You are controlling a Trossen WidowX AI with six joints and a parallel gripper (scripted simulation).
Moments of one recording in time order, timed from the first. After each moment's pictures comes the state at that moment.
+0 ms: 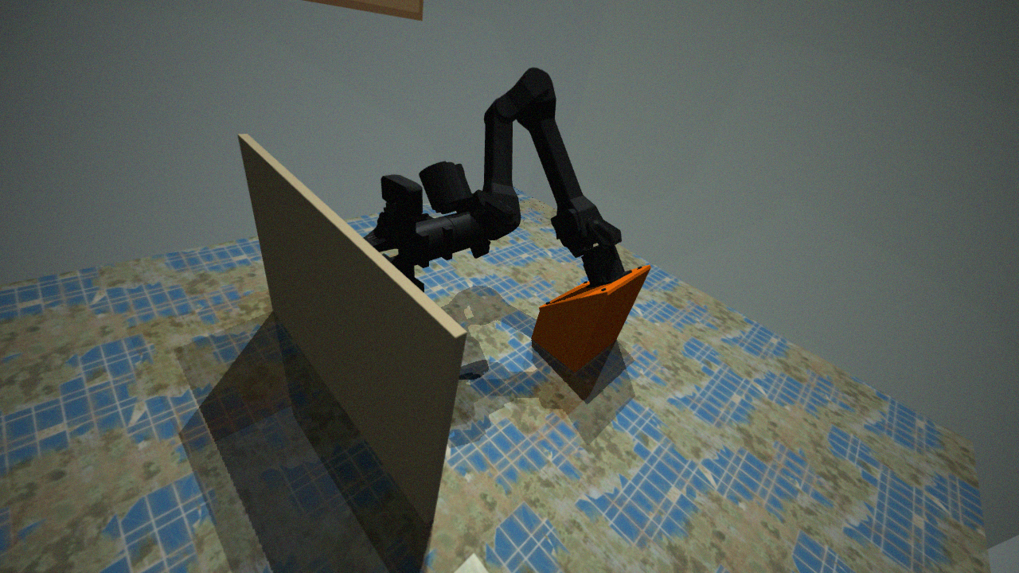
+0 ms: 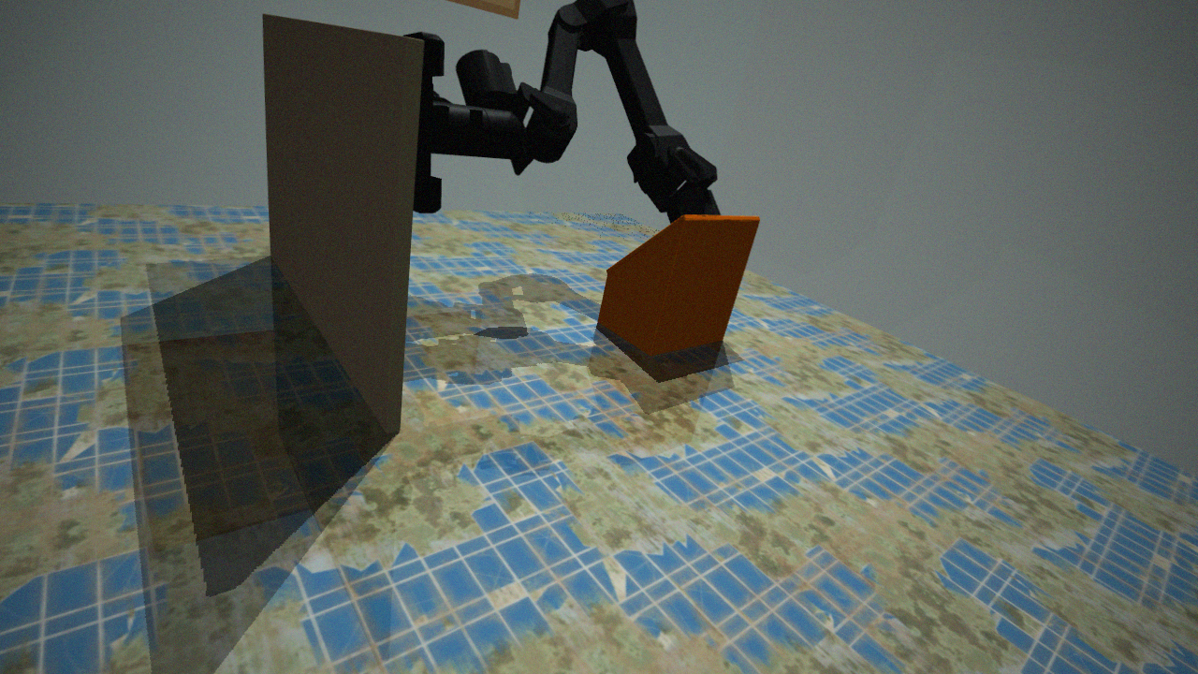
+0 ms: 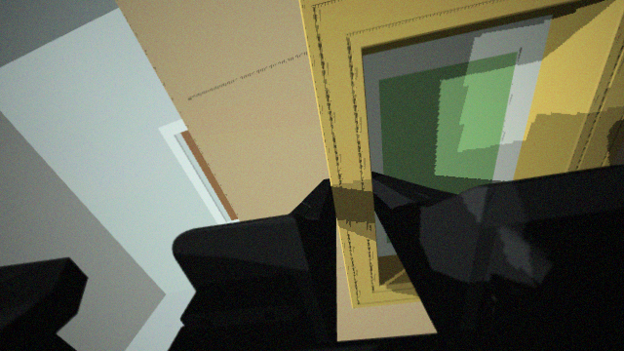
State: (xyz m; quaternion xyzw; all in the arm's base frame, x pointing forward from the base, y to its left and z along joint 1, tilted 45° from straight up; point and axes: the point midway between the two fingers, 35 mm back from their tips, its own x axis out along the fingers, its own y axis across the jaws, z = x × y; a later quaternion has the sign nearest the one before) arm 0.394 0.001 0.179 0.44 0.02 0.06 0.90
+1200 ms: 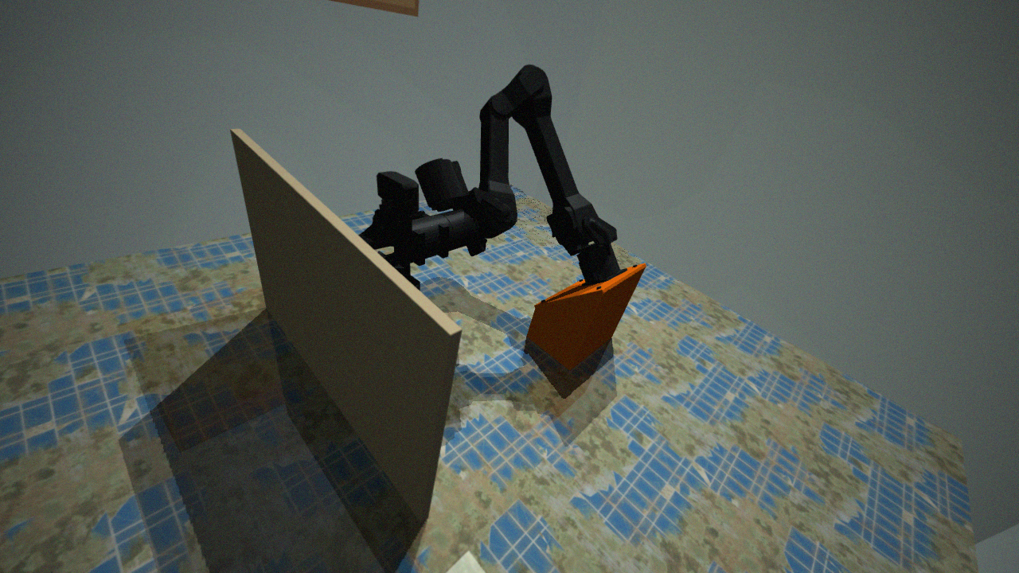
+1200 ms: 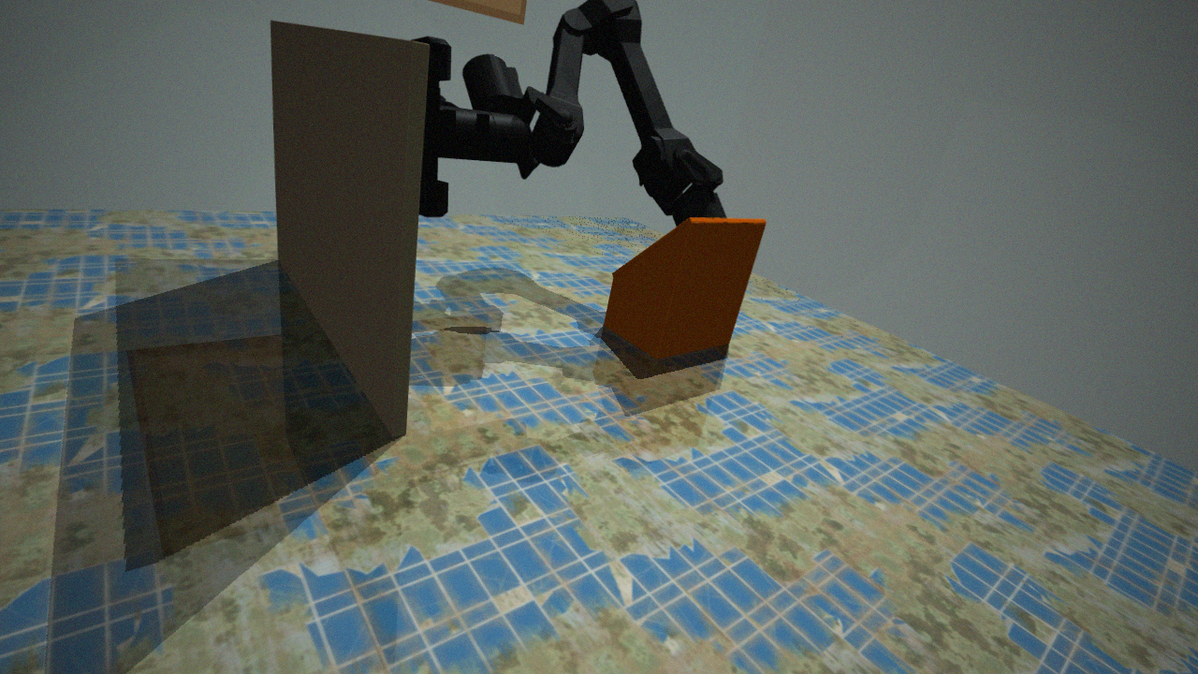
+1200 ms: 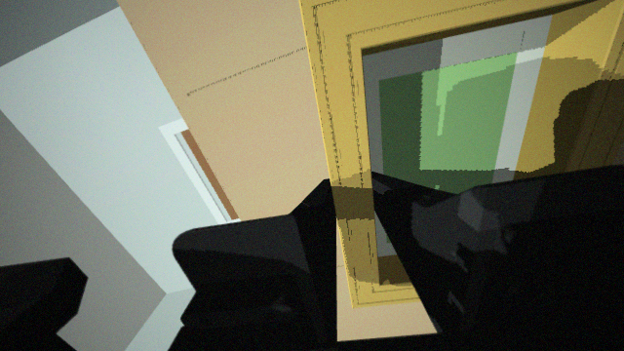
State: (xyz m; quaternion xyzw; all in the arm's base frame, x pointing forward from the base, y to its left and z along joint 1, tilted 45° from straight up) arm 0.394 0.003 0.178 0.44 0.02 0.07 0.90
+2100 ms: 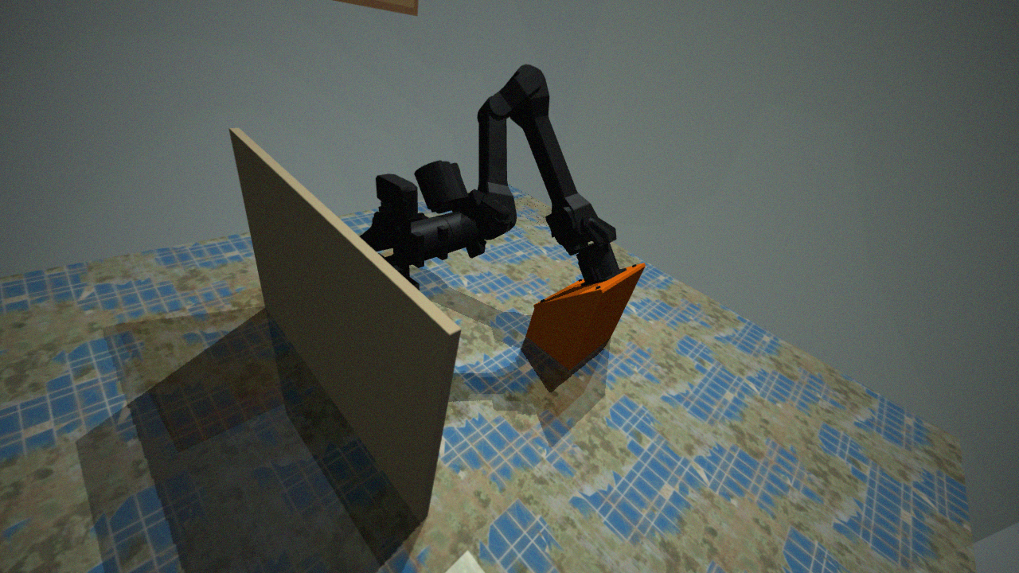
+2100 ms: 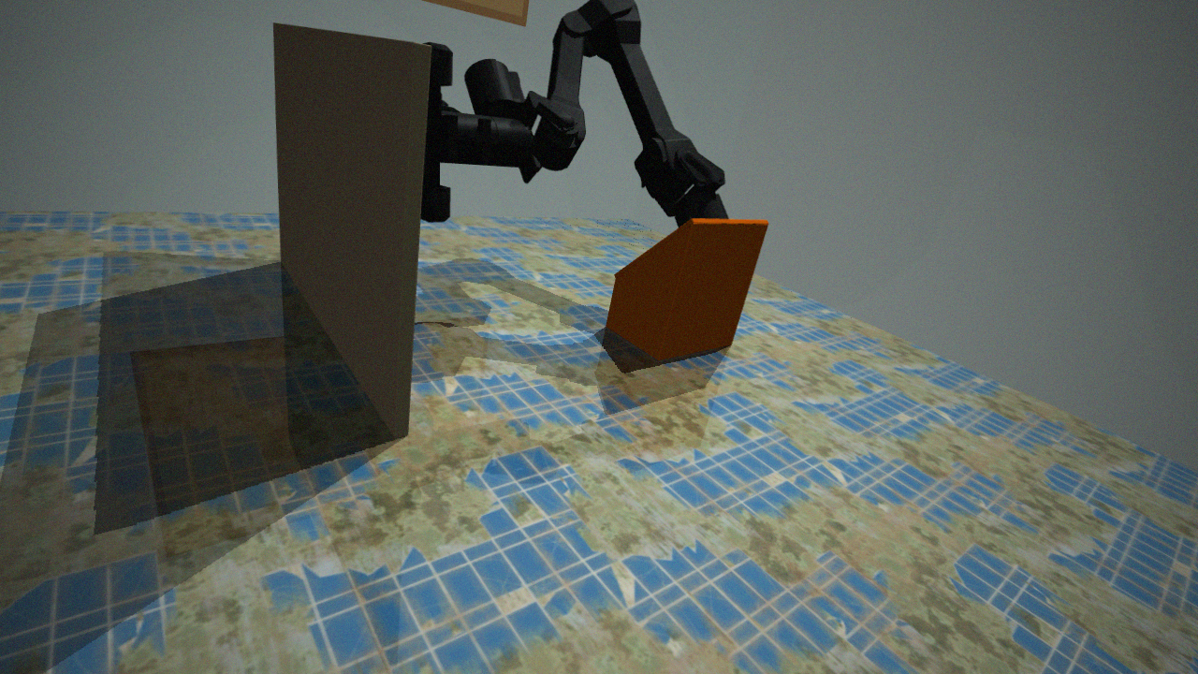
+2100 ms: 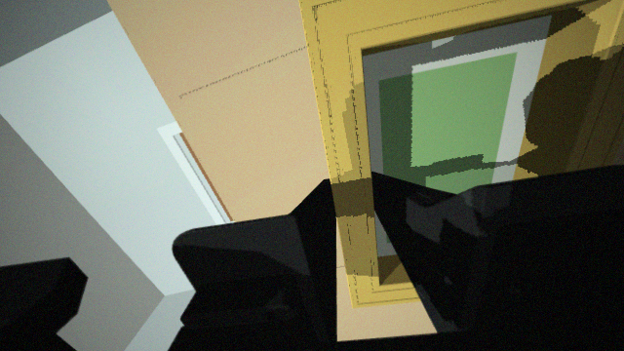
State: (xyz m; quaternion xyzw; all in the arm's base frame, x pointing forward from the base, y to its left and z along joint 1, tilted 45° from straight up) arm 0.394 0.000 0.175 0.44 0.02 0.06 0.90
